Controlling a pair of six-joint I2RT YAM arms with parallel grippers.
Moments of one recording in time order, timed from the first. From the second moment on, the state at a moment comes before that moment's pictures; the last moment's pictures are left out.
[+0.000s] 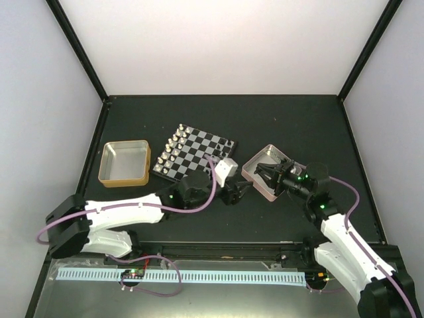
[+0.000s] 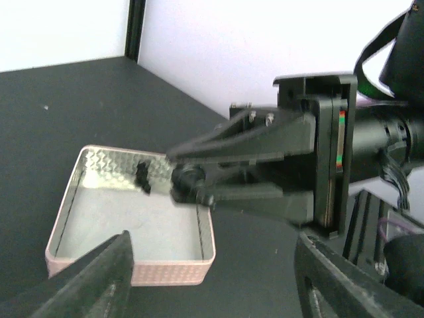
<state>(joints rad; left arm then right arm) -1.09 1.25 0.68 0.37 -0.04 -0.37 0.31 0.77 0.36 0.16 -0.62 1.93</state>
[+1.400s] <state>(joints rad) -1.13 1.44 0.86 0.39 -0.18 -0.30 0.31 0.77 0.36 0.21 -0.67 2.04</state>
